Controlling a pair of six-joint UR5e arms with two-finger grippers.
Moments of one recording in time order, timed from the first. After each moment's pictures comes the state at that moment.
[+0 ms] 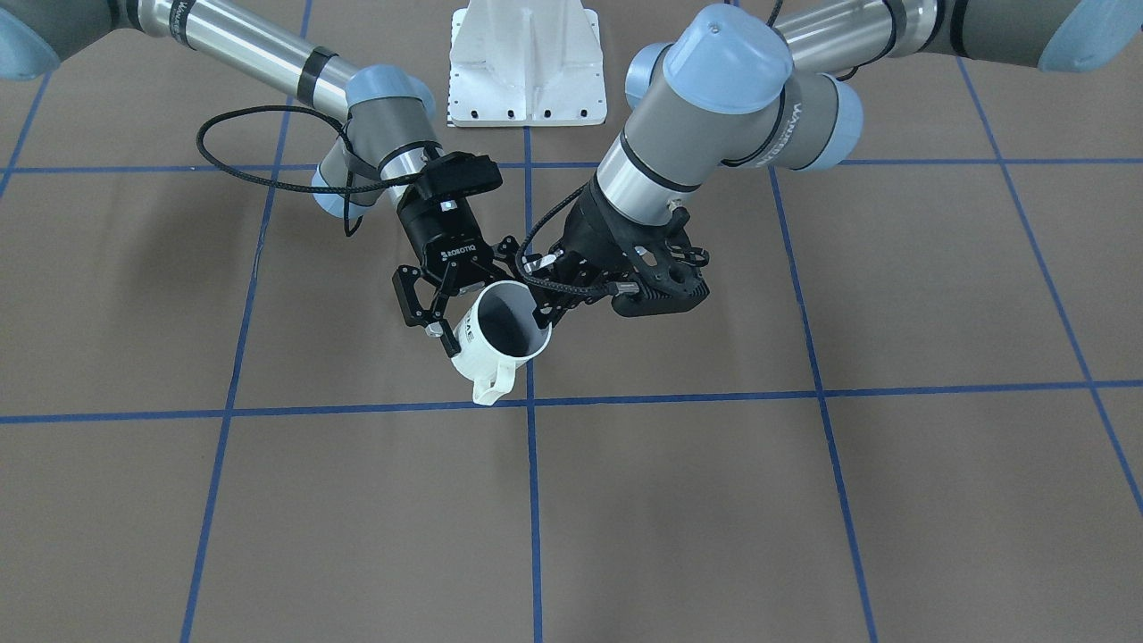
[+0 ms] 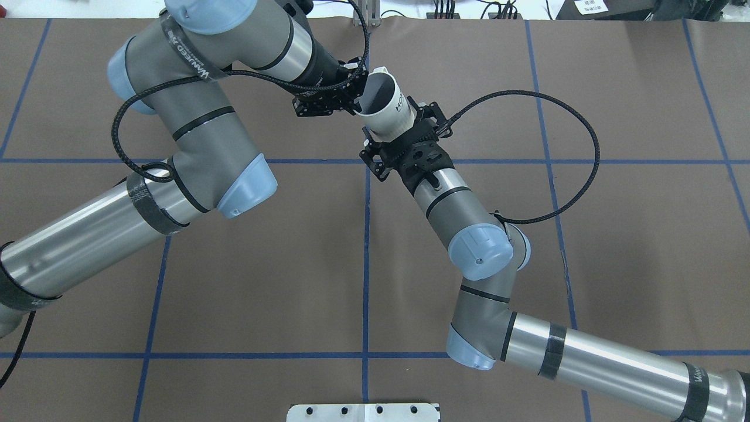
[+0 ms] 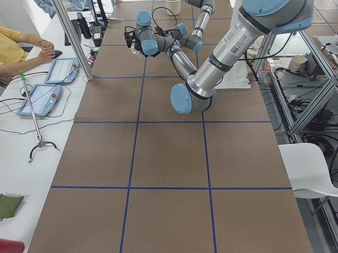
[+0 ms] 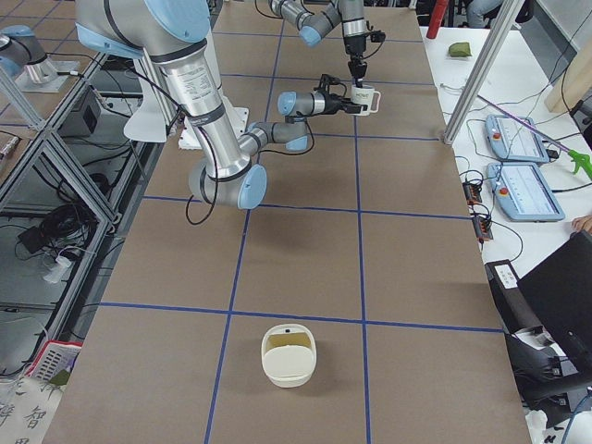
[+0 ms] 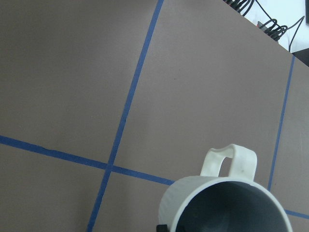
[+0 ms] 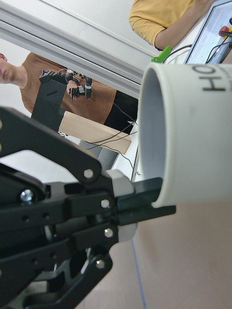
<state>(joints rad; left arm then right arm) -0.77 -2.42 -1.51 -1.99 -2.08 -1.59 0.41 -0.95 1.35 -0.30 0.87 0.28</state>
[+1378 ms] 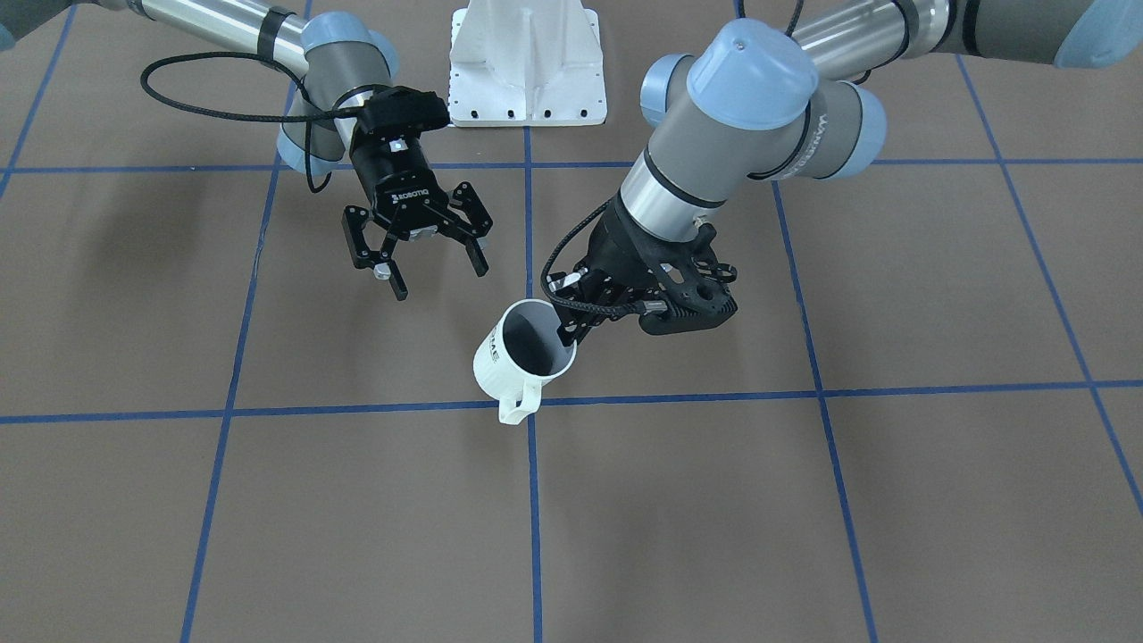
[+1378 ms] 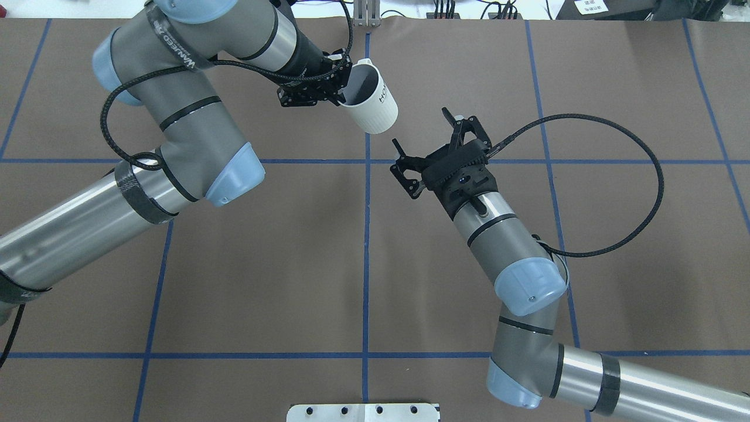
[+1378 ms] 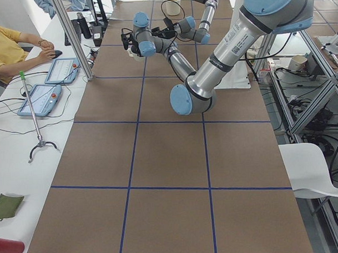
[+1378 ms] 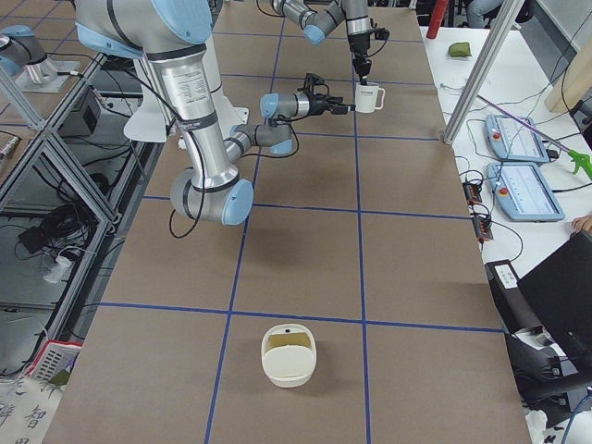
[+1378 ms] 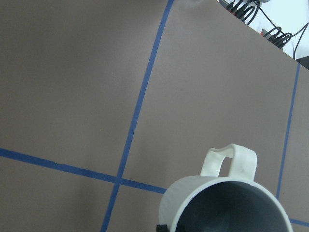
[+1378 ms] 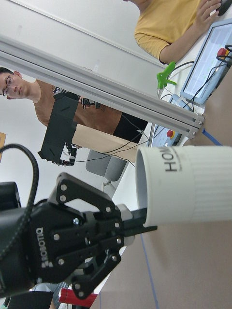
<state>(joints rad) -0.81 -2.39 -1.50 -1.98 -2.08 -1.55 0.38 -1.11 1.58 -0.32 0.79 0.28</state>
